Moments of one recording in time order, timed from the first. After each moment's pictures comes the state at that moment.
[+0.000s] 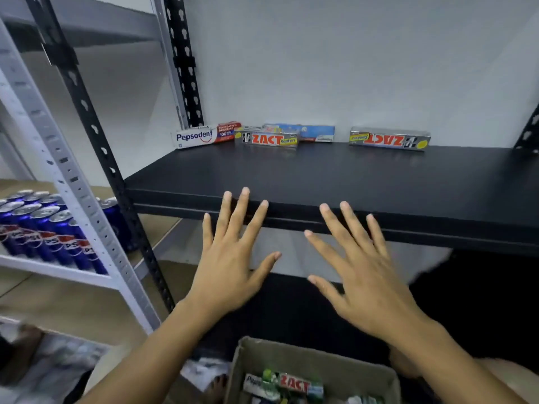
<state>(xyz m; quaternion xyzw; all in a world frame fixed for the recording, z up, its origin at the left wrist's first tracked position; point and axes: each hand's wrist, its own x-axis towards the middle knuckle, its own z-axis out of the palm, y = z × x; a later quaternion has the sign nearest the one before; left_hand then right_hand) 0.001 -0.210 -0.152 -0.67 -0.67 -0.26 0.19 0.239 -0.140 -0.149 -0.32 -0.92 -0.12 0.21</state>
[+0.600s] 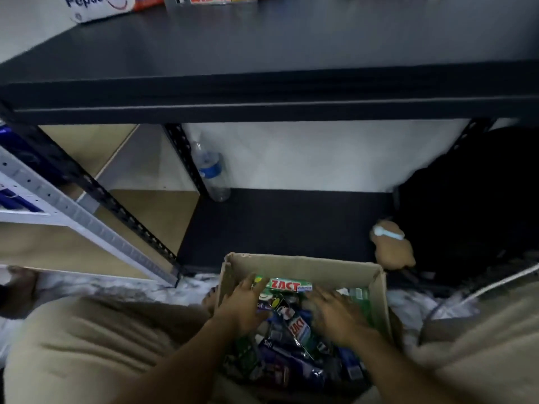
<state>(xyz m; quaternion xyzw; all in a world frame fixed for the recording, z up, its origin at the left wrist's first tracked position) 0.032 -0.232 -0.441 -0.62 -0.73 0.08 -0.29 0.275 -0.164 -0.480 -0.43 -0.86 0.24 -0.14</state>
